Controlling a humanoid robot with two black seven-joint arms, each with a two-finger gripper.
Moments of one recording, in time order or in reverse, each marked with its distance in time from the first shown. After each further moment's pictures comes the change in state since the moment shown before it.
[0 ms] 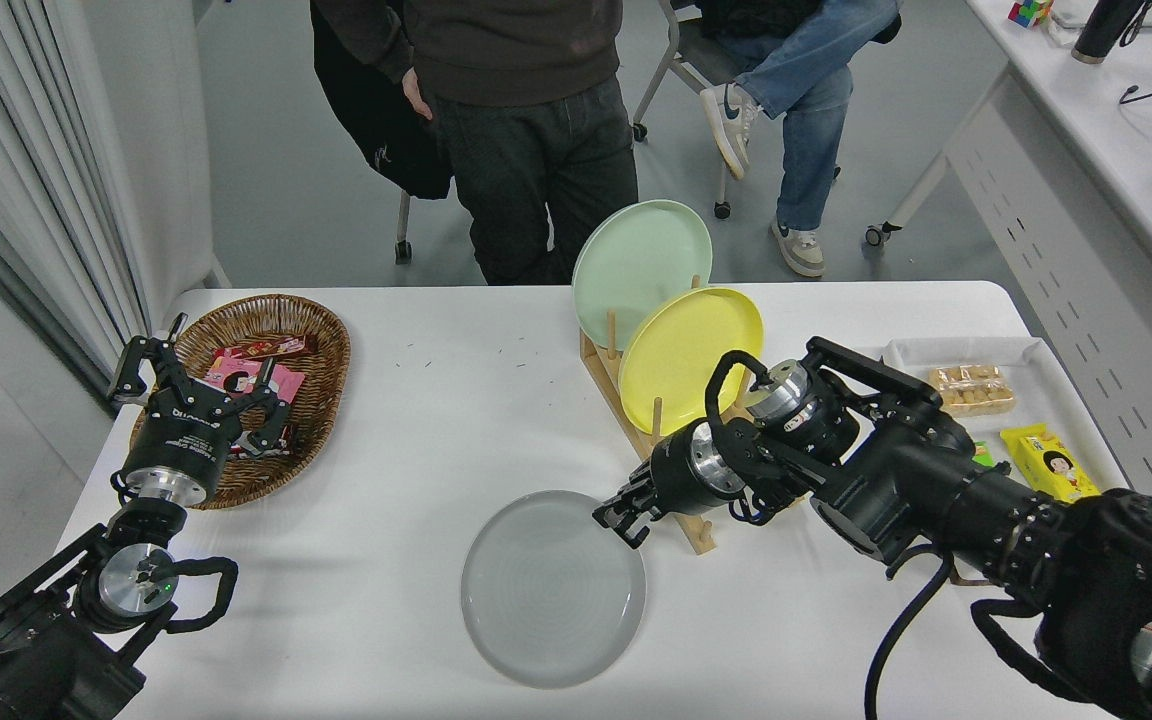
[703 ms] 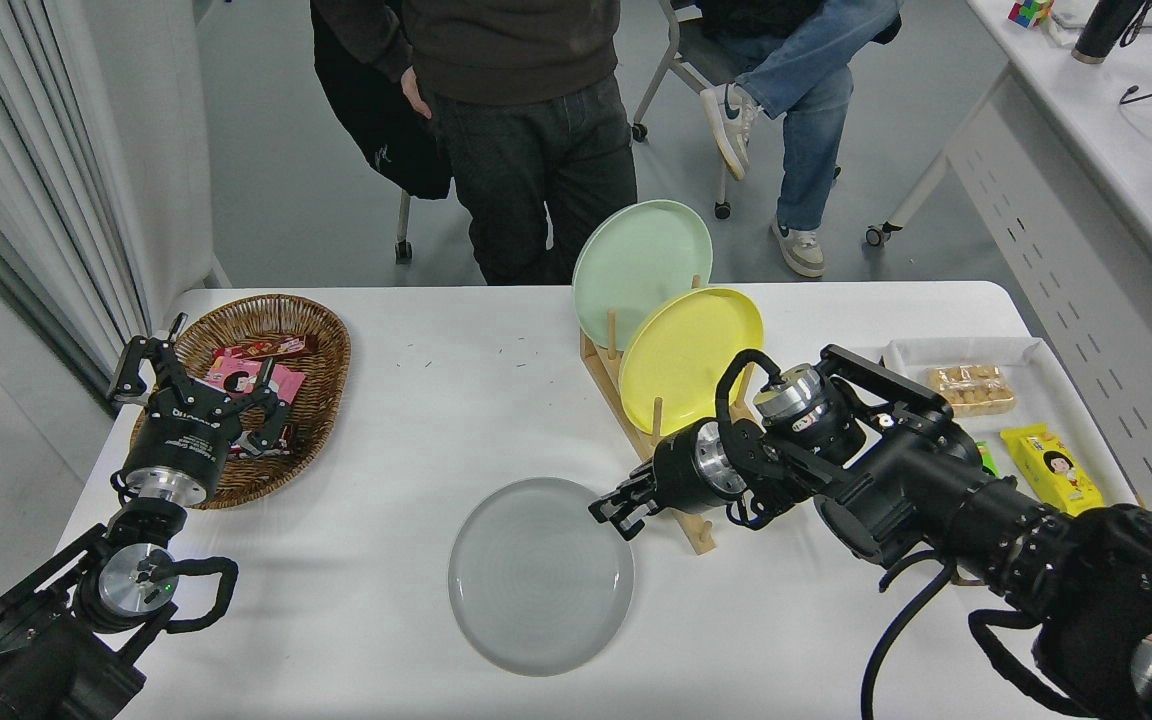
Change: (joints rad) left arm 0.000 0.000 0.000 0.000 0.000 0.000 0.000; right arm -0.039 0.000 0.056 -0.005 0.065 -0.026 0.041
